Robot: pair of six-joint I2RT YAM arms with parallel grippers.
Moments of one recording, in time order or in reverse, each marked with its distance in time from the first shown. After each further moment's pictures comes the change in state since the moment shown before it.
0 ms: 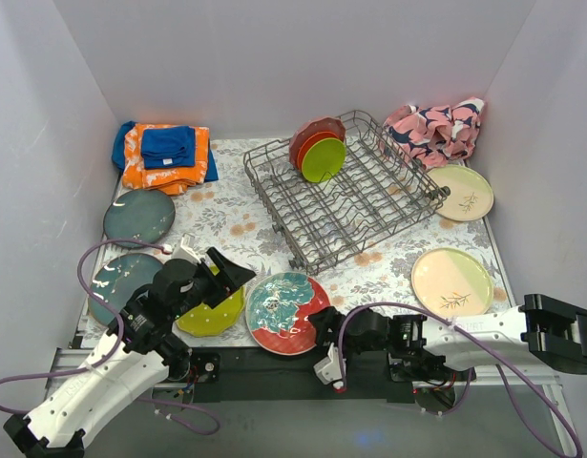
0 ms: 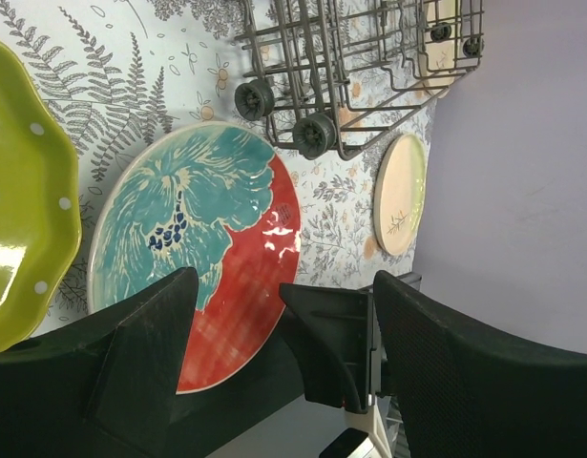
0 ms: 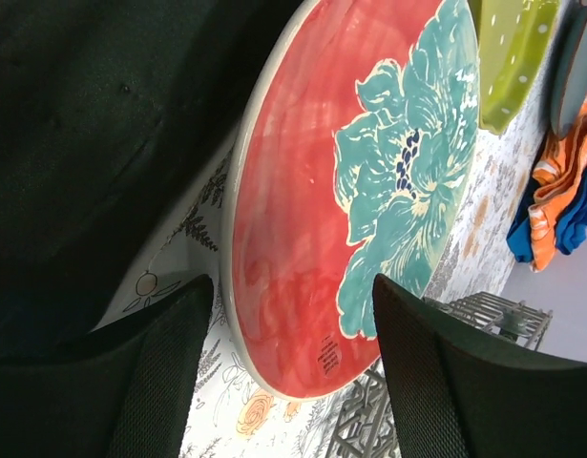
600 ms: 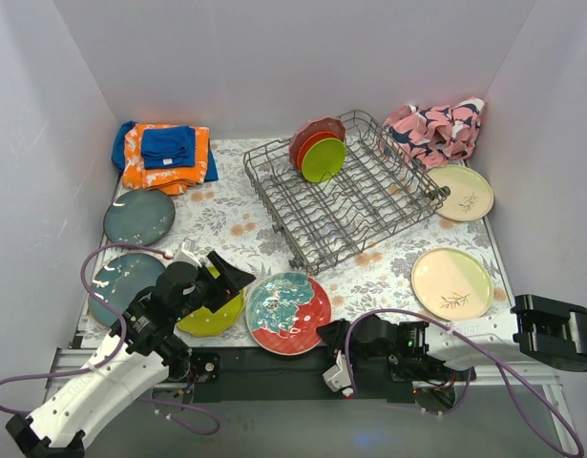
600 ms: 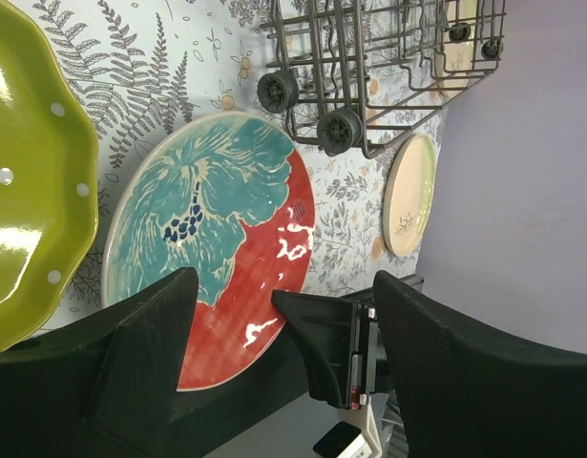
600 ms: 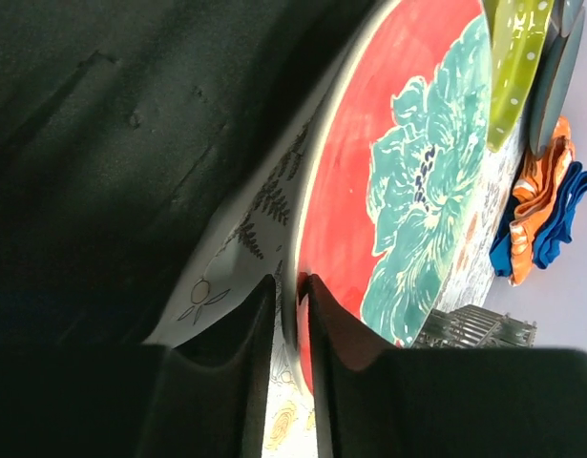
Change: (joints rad) left arm 0.000 -0.014 -0.050 -0.004 0.000 -0.040; right arm 0.025 0.013 -0.149 0.224 -0.009 -0.041
